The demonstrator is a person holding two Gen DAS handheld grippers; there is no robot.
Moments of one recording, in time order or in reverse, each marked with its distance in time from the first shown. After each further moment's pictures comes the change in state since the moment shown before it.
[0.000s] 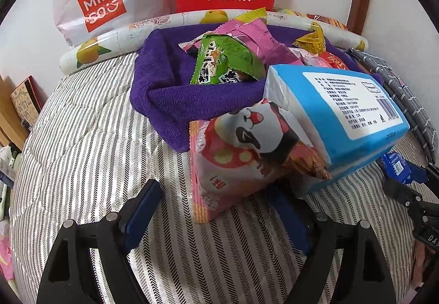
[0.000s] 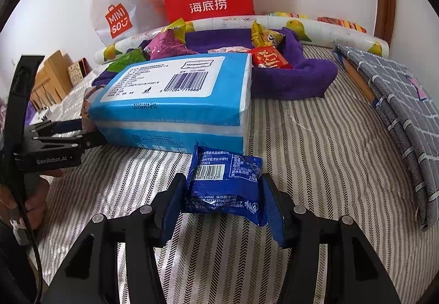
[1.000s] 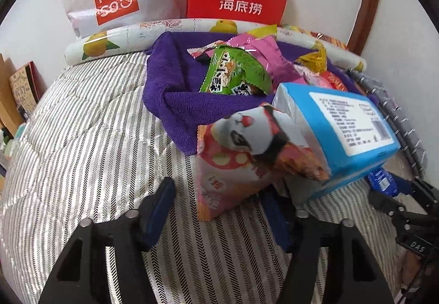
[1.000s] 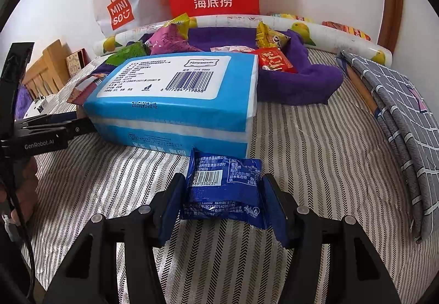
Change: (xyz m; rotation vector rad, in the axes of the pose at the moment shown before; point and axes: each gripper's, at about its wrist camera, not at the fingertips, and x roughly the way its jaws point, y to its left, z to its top) left arm -0.008 0.019 -0.002 -0.099 -0.048 -0.077; right arm 0.005 0.002 0.004 -0.036 0.010 -0.016
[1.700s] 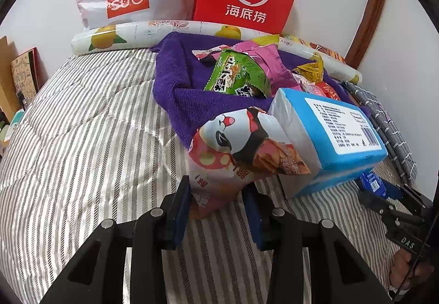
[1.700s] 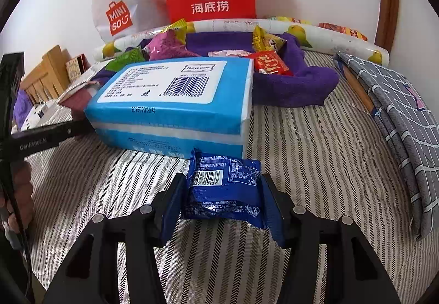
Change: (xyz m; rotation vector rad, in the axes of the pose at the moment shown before) left arm -0.013 0.007 -0.009 -0.058 -0.020 -0.031; right arm -0.006 -0.003 -0.001 0.020 -0.023 0.000
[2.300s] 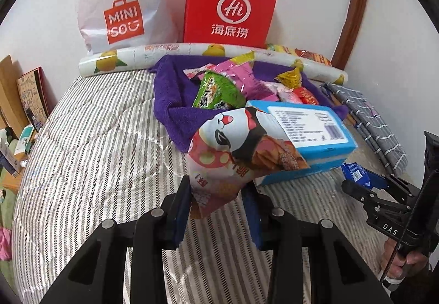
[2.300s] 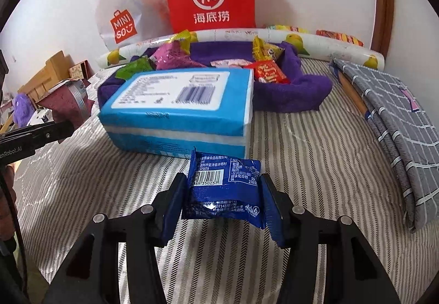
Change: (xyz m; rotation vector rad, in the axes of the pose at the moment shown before) left arm -0.056 -0.021 -0.002 0.055 -0.049 0.002; right arm -0.022 0.006 -0.002 0.001 -0.043 0.007
